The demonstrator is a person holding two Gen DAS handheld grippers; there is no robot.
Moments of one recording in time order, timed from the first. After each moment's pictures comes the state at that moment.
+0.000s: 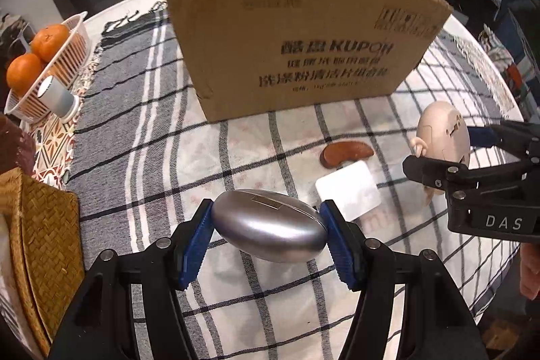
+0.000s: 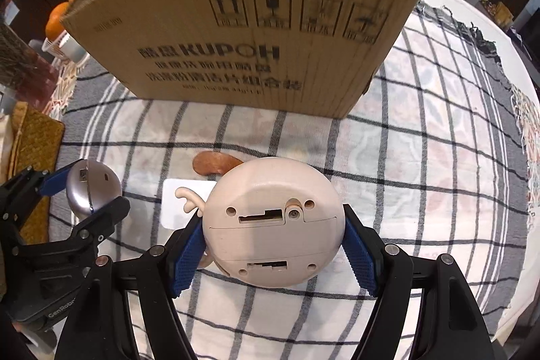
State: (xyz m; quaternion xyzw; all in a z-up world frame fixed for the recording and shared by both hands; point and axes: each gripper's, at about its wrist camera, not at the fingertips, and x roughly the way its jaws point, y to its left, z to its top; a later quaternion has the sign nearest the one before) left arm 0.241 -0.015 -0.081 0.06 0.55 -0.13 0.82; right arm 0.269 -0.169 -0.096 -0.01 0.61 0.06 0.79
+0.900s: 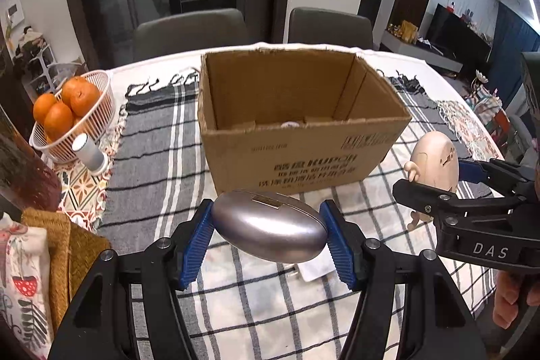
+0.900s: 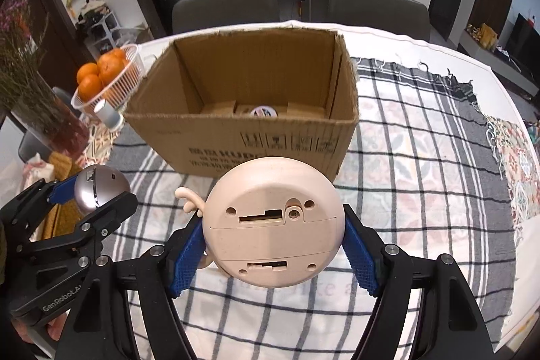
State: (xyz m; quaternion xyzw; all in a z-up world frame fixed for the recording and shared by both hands) left arm 0.244 -0.011 0.010 0.03 0.44 -0.13 0.89; right arm 0.256 -0.176 -0.012 0.03 0.50 0.06 0.86
